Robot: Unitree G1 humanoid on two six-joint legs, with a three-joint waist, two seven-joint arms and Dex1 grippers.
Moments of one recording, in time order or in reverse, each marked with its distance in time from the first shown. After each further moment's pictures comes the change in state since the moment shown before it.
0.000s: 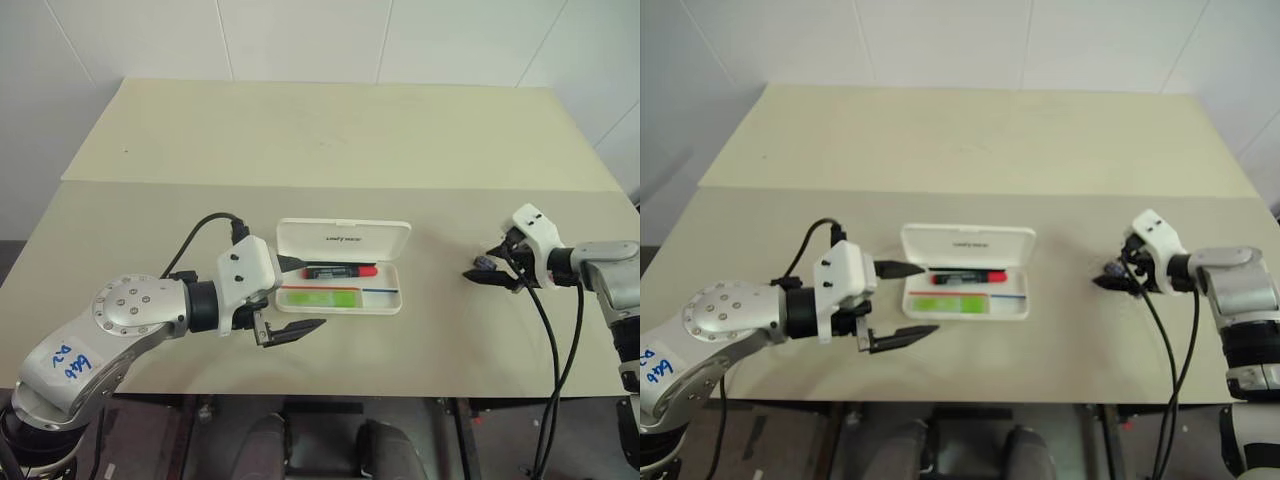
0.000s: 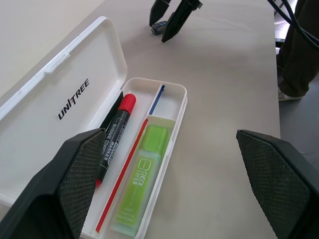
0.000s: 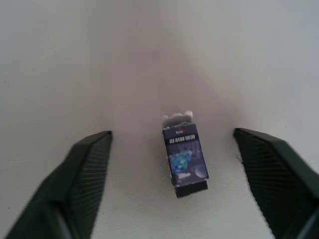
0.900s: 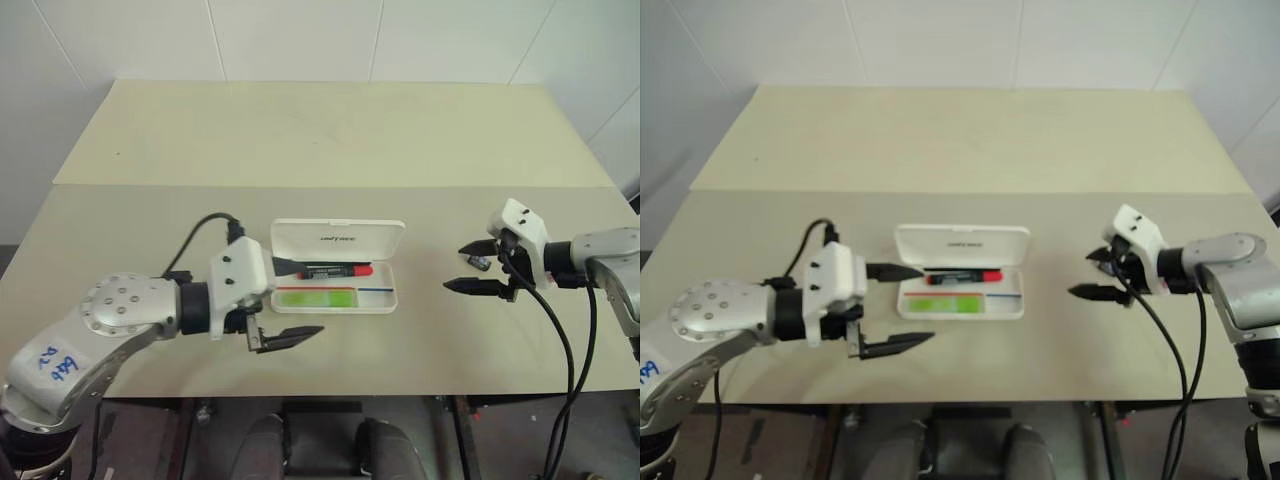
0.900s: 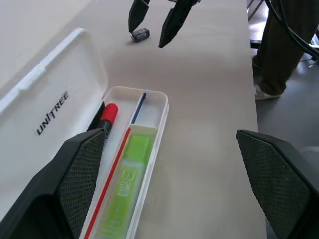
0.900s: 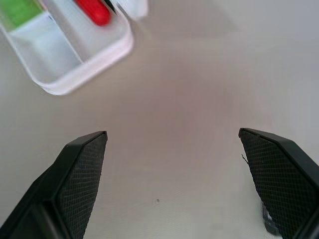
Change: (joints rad) left arm 0.002 0.012 0.027 -0.011 -0.027 0.001 -0.055; right arm 0.106 -0.082 -0.006 -0.339 0.139 0.053 0.106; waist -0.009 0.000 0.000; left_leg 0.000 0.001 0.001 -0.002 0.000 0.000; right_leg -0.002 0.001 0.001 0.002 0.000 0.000
